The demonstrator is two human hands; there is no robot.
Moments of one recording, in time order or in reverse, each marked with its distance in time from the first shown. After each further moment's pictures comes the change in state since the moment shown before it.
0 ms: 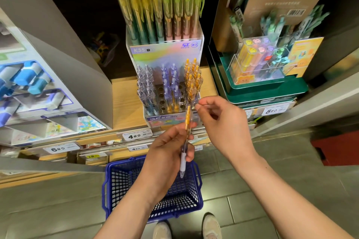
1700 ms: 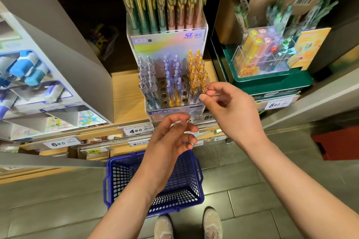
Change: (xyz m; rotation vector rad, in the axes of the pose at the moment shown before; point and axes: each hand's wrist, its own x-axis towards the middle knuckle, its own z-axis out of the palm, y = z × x) left_hand 0.002 0.002 -0.015 0.080 -0.039 0.023; right_hand 0.012 0.008 -0.008 0.059 -0.017 -0.040
